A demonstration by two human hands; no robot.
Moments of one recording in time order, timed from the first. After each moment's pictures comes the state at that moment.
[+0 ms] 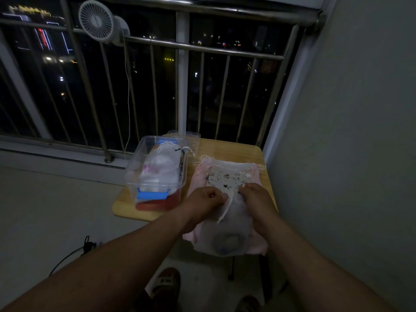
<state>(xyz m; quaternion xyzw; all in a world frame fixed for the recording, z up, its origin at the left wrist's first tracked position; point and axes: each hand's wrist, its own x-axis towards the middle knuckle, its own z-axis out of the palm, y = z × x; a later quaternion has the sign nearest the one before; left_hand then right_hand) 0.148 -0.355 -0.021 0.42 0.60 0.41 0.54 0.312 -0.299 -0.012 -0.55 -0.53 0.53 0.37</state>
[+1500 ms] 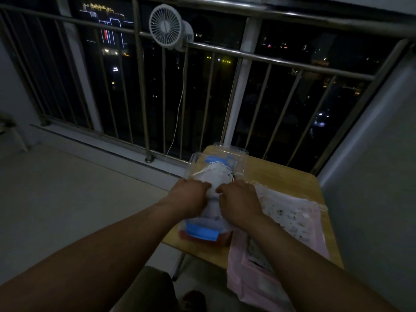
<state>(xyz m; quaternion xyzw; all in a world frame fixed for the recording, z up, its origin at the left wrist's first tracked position) -0.051 -0.304 -0.007 0.62 0.78 0.02 0.07 0.105 -0.234 -0.007 -0.37 -0.92 0.02 0.10</state>
